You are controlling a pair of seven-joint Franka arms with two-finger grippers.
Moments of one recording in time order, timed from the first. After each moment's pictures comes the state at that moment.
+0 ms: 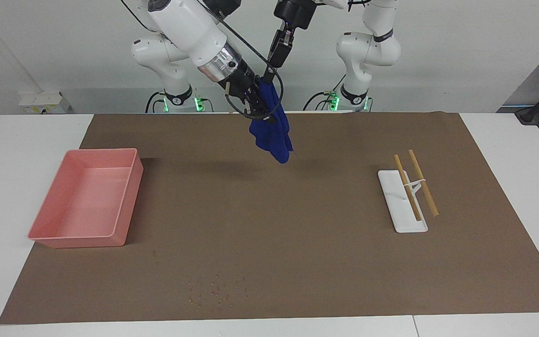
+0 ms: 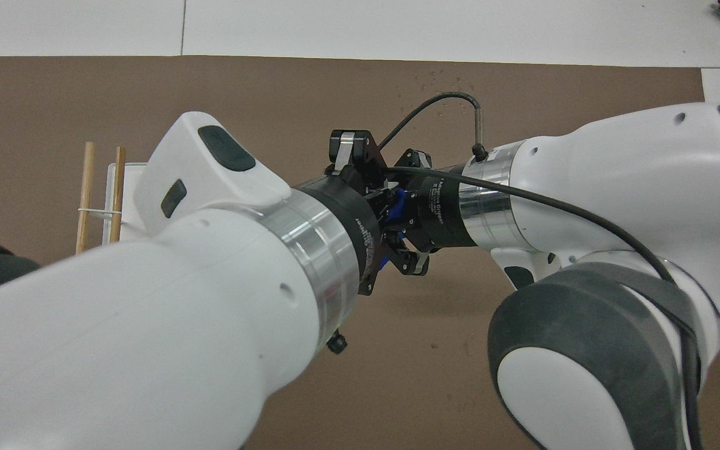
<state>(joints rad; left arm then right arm) -0.41 0.00 -0.33 -1.43 -0.05 2.05 -2.16 0.36 0.04 0.09 -1.64 0.55 1.98 1.92</state>
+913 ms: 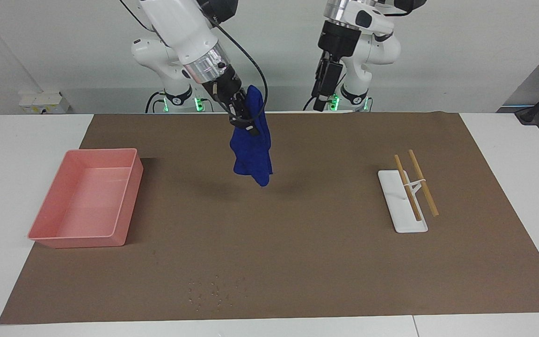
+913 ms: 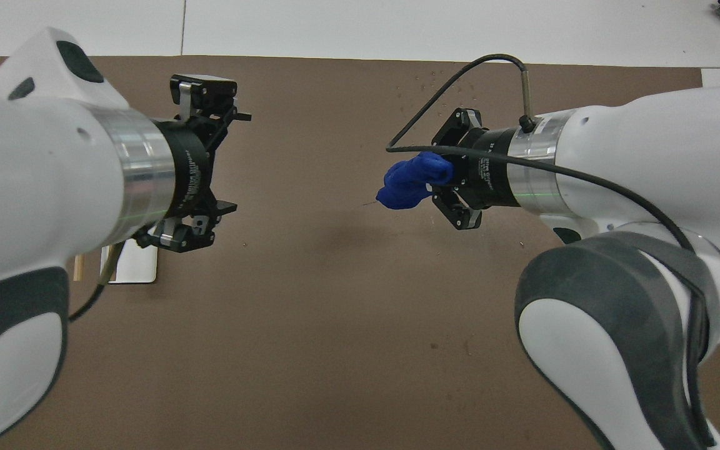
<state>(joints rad) -0.15 -0.02 -0.32 -1.48 -0.05 1.84 -1.69 0.28 0.07 0.08 -1.65 0.40 2.11 1.70</state>
